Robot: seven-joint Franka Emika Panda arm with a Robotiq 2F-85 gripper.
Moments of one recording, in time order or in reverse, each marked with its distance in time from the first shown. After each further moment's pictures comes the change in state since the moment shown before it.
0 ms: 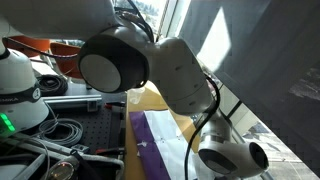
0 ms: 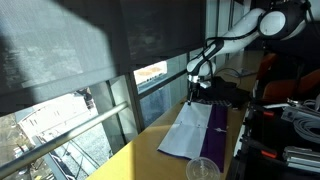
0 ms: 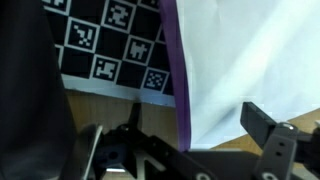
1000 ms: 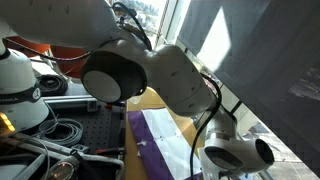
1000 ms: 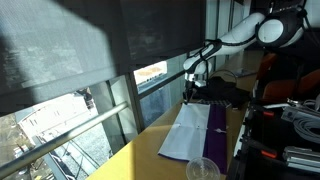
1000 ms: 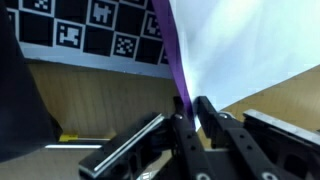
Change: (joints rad) arm 0.010 0.077 0.030 0.175 -0.006 -0.085 0.101
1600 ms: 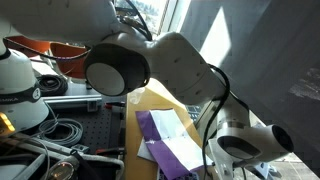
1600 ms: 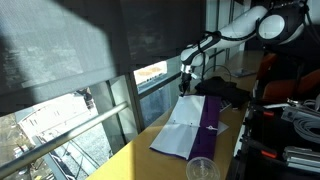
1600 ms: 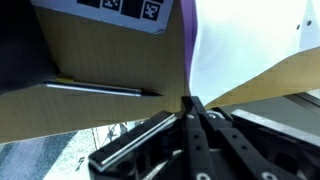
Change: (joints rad) arm 0.016 -0.041 0.000 0.066 -0.001 -0.058 0.021
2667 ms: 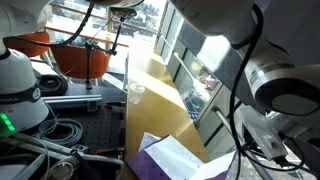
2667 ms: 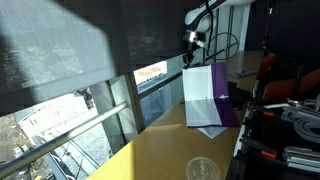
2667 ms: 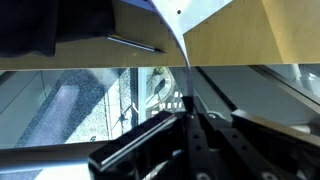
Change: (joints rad) arm -0.008 -0.480 -0.059 -0.375 -0.027 -0.022 -0.041
